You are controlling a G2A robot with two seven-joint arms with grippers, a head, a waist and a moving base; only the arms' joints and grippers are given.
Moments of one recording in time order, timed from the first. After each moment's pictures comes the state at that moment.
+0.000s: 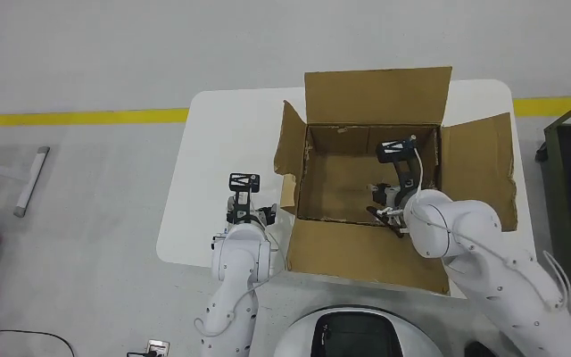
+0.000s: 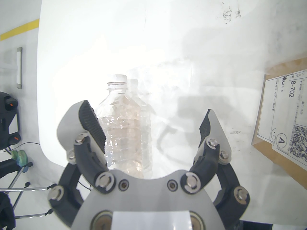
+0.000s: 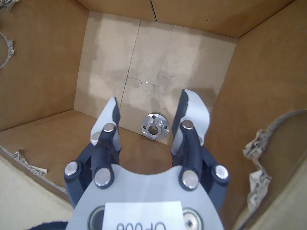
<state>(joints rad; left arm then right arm) 1.17 -1.57 -1.31 -1.75 1.80 0.11 -1.00 -0.99 -1.16 1.10 -1.97 -1.19 0.55 1.22</state>
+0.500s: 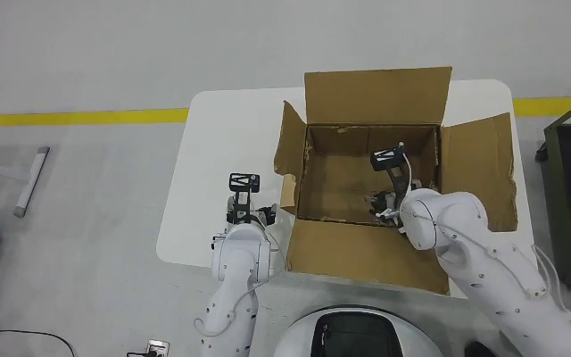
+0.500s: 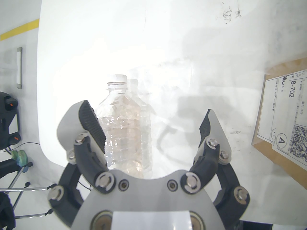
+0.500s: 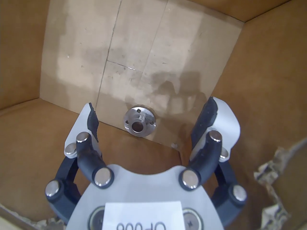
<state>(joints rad) 1.17 -1.57 -1.31 -1.75 1.80 0.11 -1.00 -0.93 -1.19 1.09 -1.84 -1.25 0.44 1.38</state>
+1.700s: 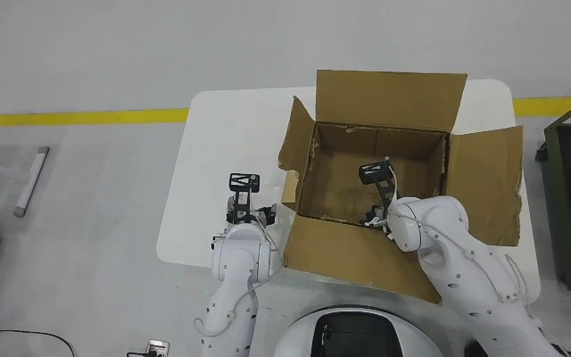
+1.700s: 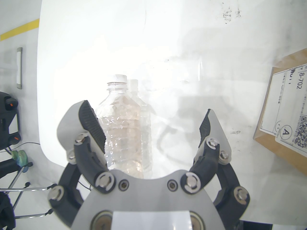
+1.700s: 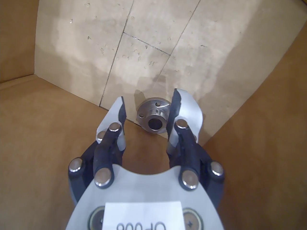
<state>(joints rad) 1.17 -1.57 -1.31 -1.75 1.80 0.11 -1.00 -1.00 -1.35 1.16 -1.79 -1.34 0.36 1.46</state>
